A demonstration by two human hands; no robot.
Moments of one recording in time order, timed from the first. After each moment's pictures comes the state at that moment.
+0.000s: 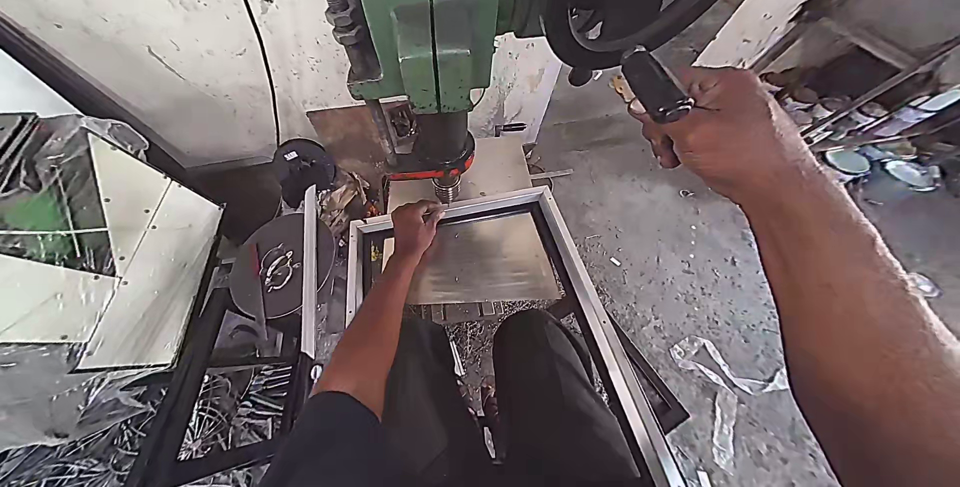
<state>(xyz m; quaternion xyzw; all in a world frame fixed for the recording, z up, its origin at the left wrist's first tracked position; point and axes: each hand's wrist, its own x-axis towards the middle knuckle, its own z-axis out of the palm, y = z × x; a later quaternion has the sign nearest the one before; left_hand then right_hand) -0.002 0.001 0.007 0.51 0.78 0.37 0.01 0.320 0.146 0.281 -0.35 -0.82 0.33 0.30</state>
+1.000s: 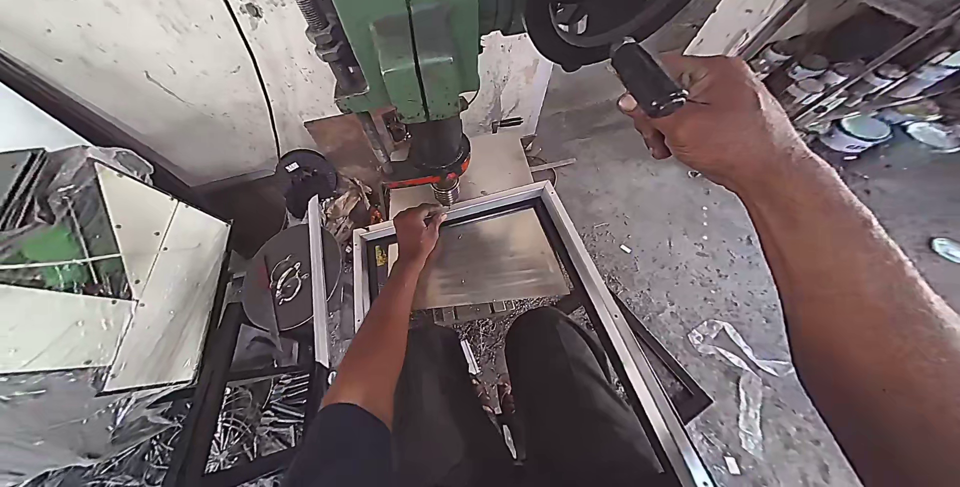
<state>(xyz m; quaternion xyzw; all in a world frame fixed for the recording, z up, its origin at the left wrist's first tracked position) -0.002 0.002 0.008 0.50 0.78 0.37 0.03 0.320 0.152 0.272 -0.34 -0.83 0.33 0.30</state>
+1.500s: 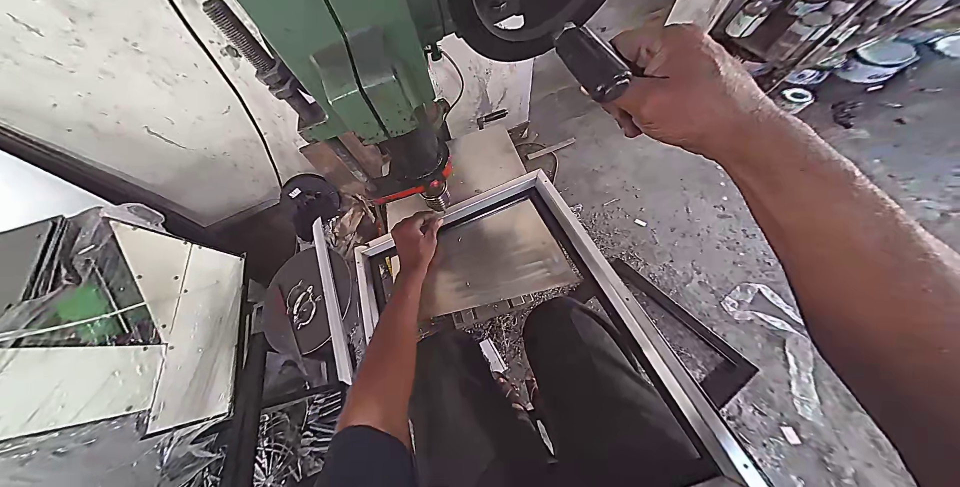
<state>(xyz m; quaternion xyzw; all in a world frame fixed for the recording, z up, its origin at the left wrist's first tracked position) -0.005 0.003 0.006 0.51 0.77 0.37 0.01 0.320 0.150 0.273 -0.34 -0.83 0.32 0.30</state>
